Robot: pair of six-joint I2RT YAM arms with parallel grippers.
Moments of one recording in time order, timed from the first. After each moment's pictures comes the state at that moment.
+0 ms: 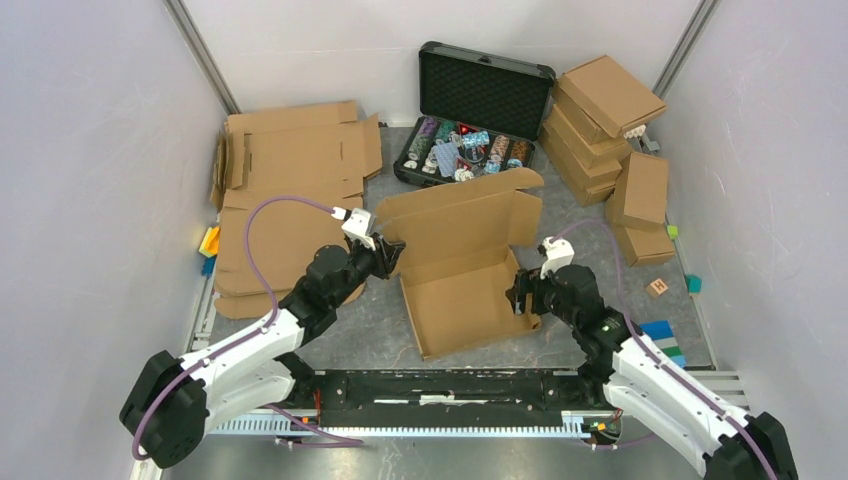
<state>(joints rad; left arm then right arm) -0.67 0.96 0.39 0.42 -0.07 -0.26 0.55 0.67 0.22 -0.12 0.02 0.31</state>
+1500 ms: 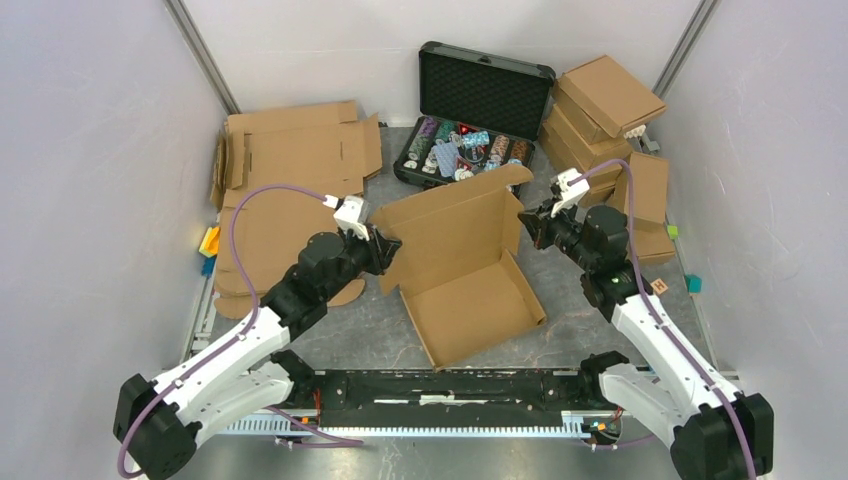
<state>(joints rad) -0.67 0.86 0.56 0.06 -0.06 -0.36 0.30 0.91 0.61 0.11 -0.28 0.05</state>
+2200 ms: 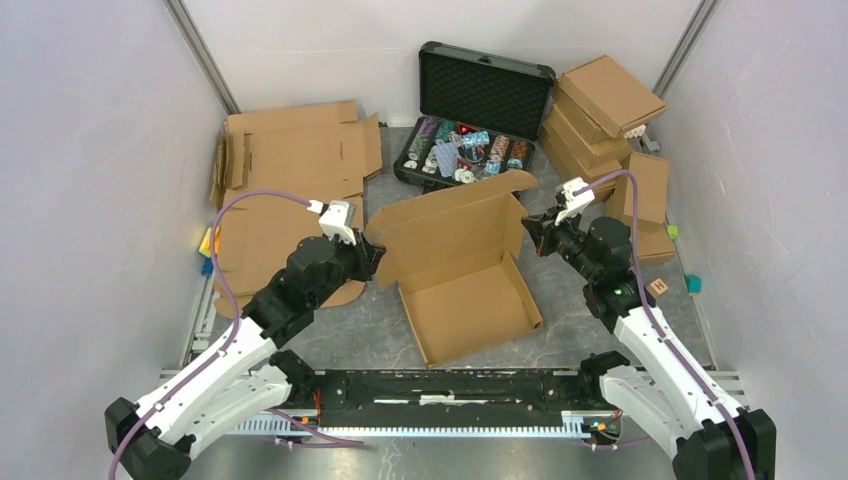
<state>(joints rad) -0.68 0.74 0.61 -0.20 -0.16 -0.40 0.30 0.83 0.55 0.12 -0.25 0.06</state>
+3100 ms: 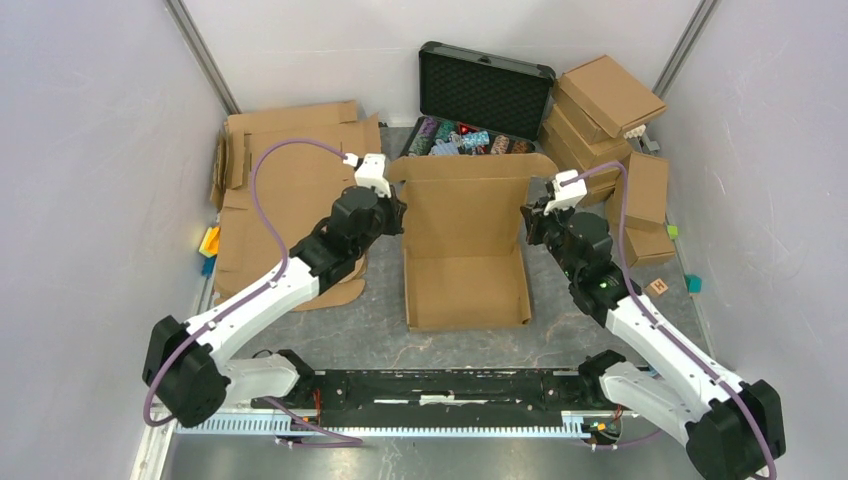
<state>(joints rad) -0.68 1.18 0.88 -0.04 -0.24 -0.38 0.47 0.91 0.60 0.15 0.11 0.10</state>
